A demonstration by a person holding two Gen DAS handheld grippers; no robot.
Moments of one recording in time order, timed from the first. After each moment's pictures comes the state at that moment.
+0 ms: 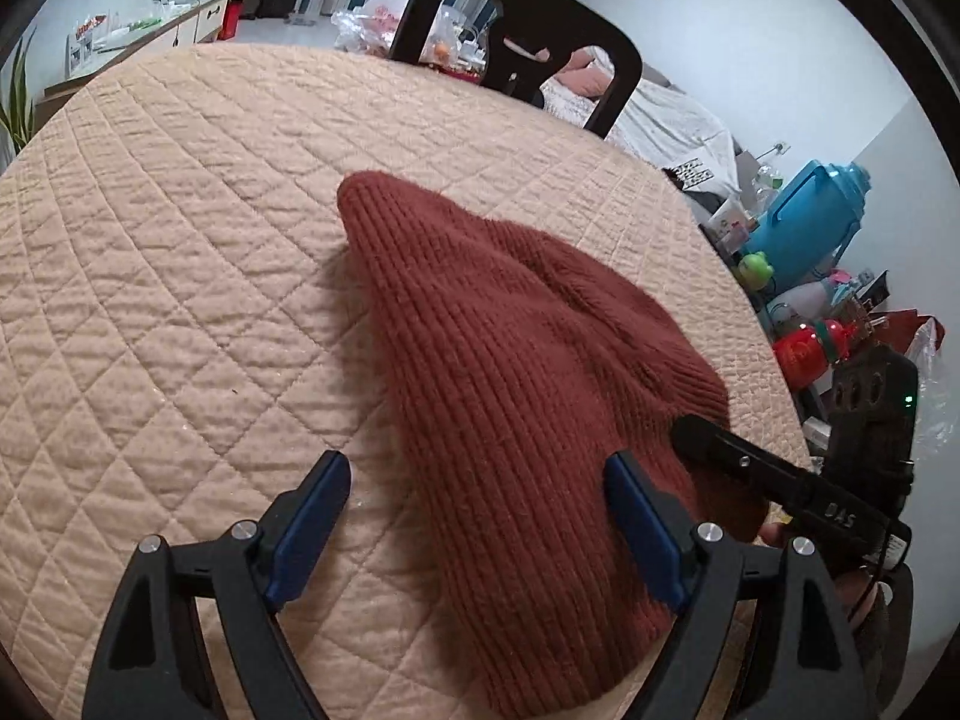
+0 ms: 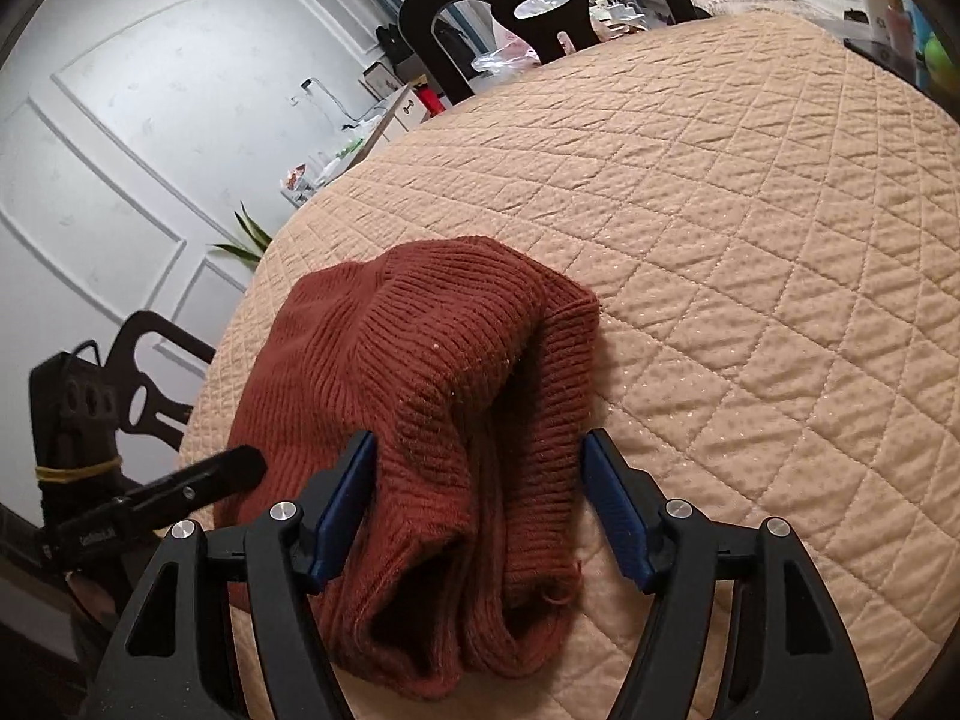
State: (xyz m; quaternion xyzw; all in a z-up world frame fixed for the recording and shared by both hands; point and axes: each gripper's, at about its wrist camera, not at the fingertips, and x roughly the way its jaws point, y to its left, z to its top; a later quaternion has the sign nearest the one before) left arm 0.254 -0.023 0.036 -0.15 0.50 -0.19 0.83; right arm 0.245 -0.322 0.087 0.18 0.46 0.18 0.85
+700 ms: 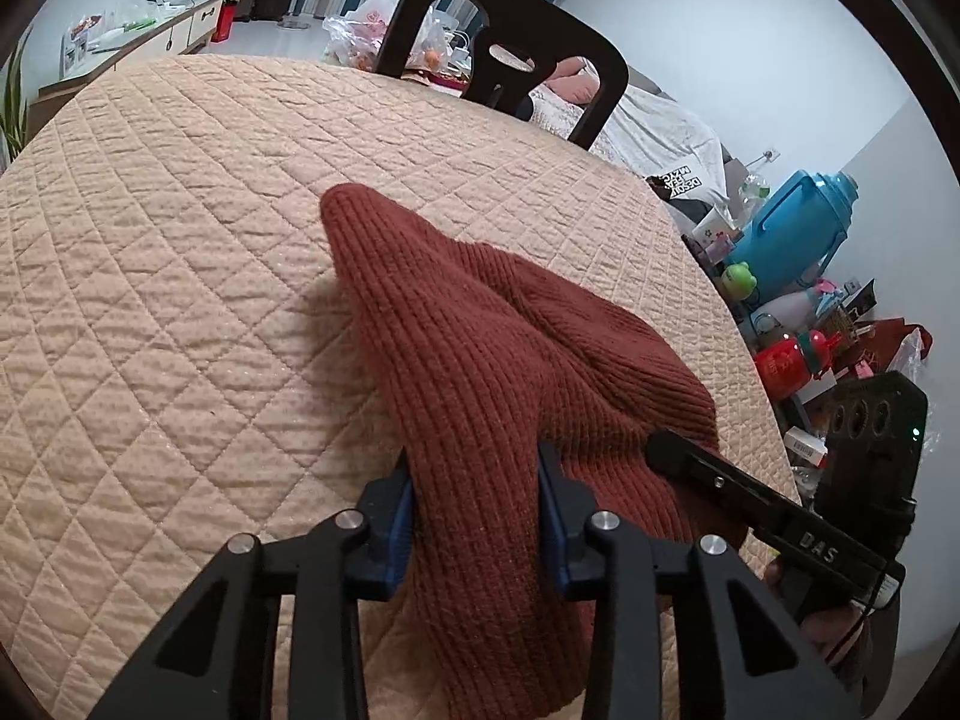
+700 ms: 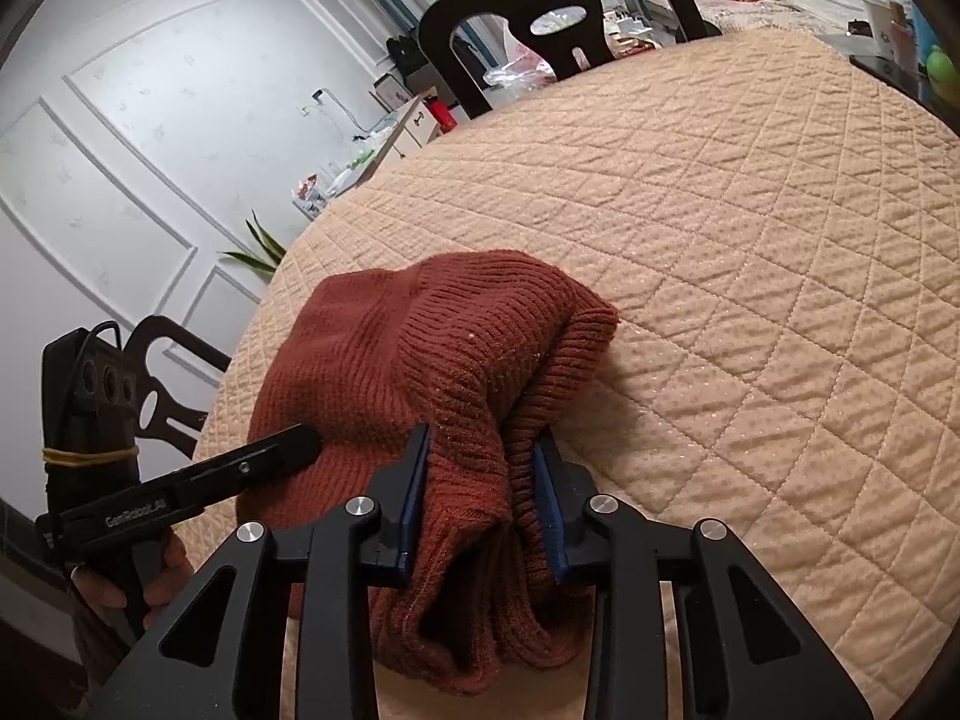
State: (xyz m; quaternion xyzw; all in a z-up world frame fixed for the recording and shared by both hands) left arm 0.255 -0.026 0.053 -0.16 0.49 -0.20 0.83; right arm 0.233 -0.312 0.105 0.18 0.44 0.18 0.86
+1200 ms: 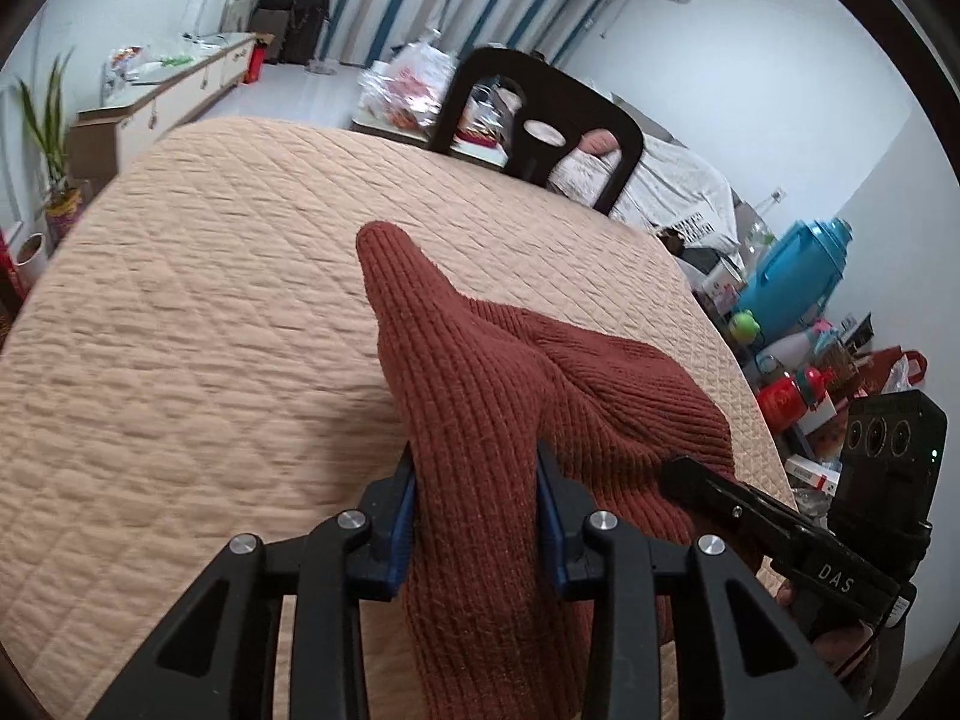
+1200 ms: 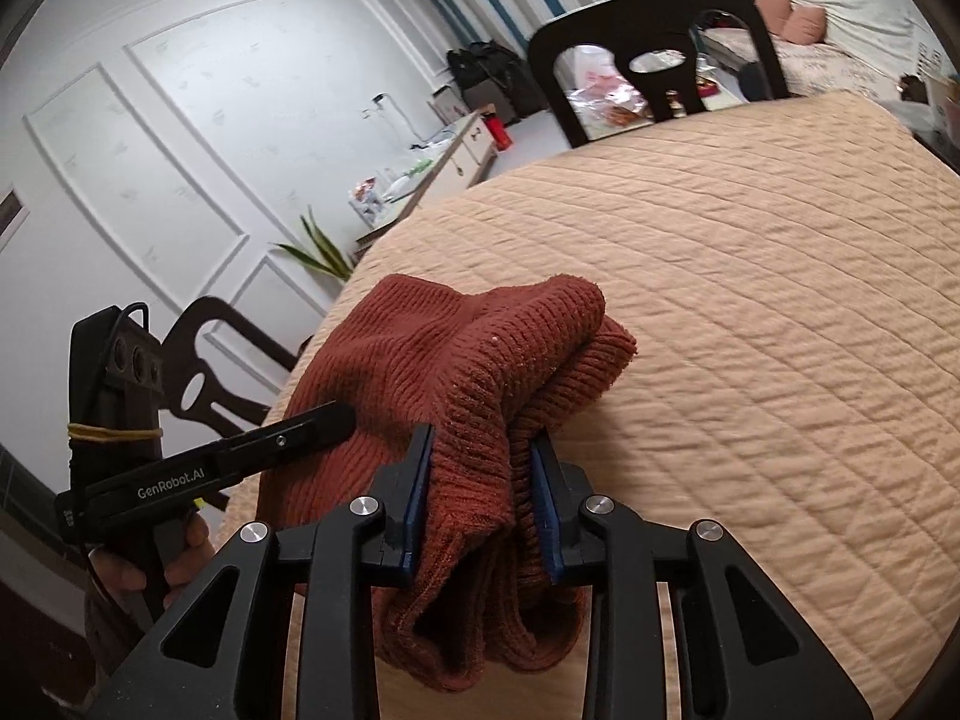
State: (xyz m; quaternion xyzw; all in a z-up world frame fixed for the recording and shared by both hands) left arm 0.229 0.050 0.092 -0.16 0.44 -0.17 0.87; right arm 0.217 -0.236 0.143 0.15 0.41 0.24 0.87
